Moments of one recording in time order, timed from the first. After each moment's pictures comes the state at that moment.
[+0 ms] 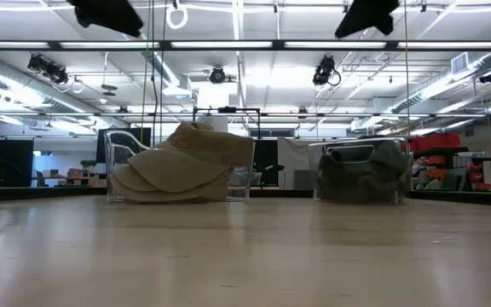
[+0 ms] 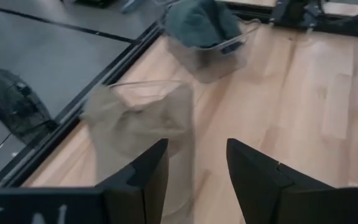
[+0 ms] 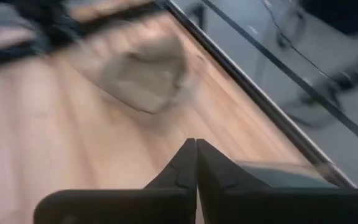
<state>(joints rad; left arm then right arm) -0.33 0.94 0.96 -0.72 -0.72 -0.43 -0.16 1.09 1.22 -0.79 0.24 0.22</state>
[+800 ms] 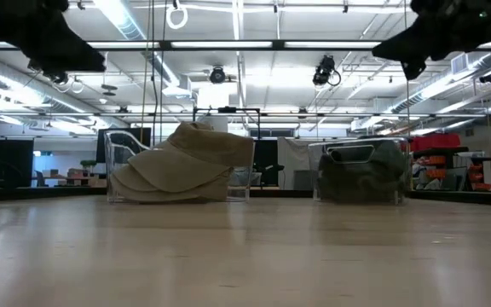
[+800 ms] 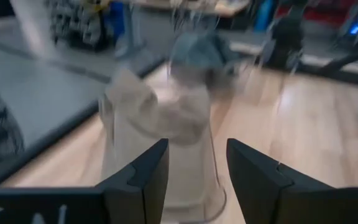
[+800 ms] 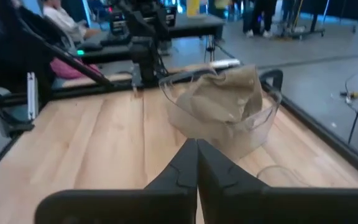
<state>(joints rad) -0.30 0.30 0.44 -0.51 -0.72 -0.31 -0.12 0.49 0.40 -0.10 -0.02 0.07</state>
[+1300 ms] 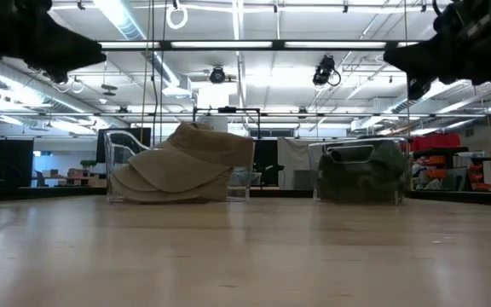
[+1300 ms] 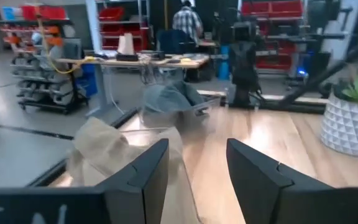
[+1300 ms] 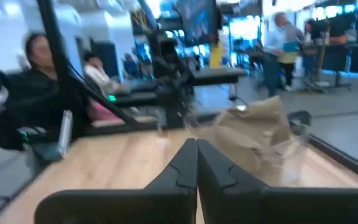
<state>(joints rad) -0.30 0.02 0.23 -0.21 -0.62 -0.01 -0.12 0.32 0.07 0.33 -0.11 0.10</state>
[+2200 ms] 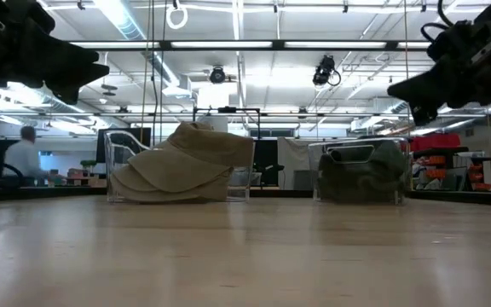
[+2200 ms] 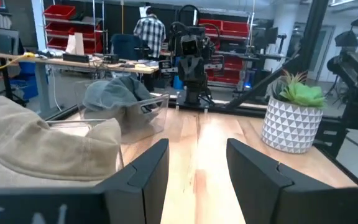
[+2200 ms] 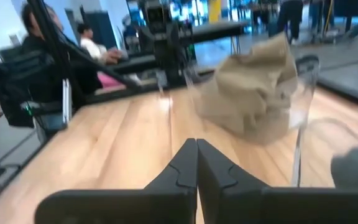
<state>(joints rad) -0.30 0.04 0.01 0.07 -0.41 -0.09 -0.12 0.31 0.02 0.22 -0.12 0.18</state>
